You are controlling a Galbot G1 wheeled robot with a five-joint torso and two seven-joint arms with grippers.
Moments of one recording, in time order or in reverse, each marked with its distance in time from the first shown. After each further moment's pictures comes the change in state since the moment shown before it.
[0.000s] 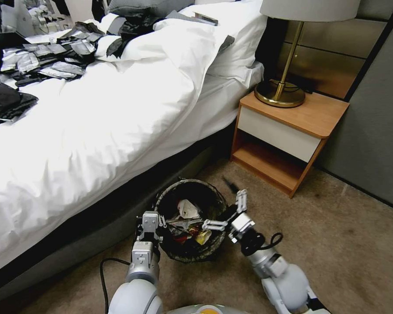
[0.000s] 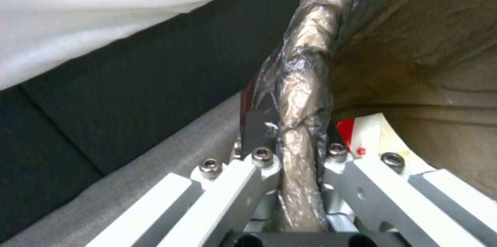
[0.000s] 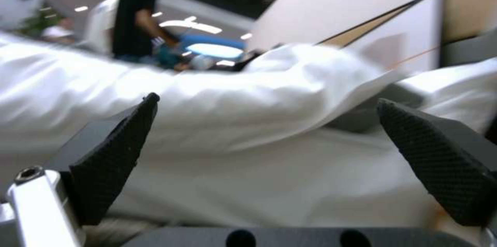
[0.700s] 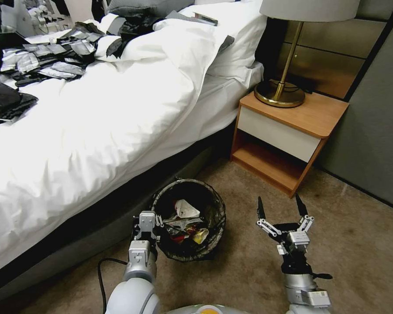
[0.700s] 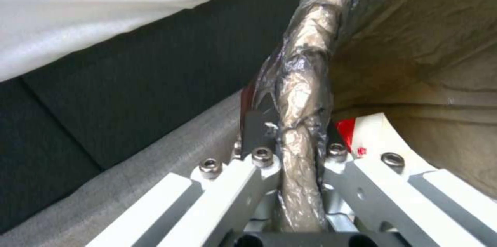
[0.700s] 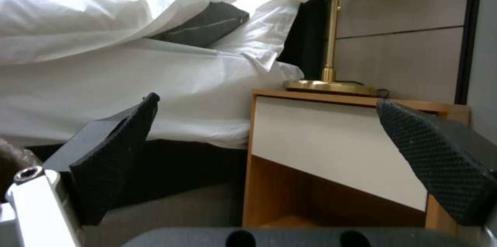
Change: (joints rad) left arm 0.001 -0.001 -0.004 -0.003 -0.028 -0.001 -0.006; right arm -0.172 0.086 0.155 -0.118 -0.042 0.087 0.297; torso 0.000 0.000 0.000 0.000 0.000
